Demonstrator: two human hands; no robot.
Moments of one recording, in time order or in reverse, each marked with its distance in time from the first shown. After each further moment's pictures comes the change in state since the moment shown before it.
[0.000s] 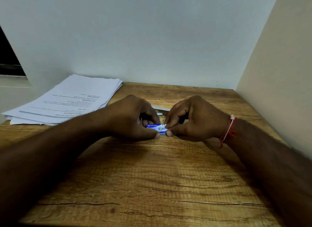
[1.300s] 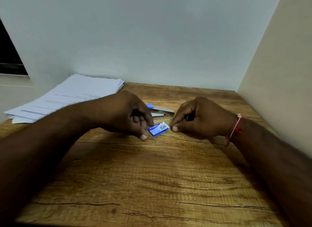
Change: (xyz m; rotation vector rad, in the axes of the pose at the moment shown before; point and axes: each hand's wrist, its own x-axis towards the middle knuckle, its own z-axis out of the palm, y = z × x) left_hand -0.001 -0.009 -0.026 -0.063 -0.195 -0.099; right_hand -0.001 0.010 -0.012 -0.080 -0.045 0.084
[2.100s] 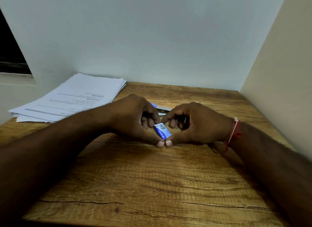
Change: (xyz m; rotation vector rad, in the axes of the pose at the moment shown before) left_hand 0.001 0.012 0.020 0.029 0.107 -0.021; right_hand 0.001 -0.015 0.018 0.021 -0.067 0.045
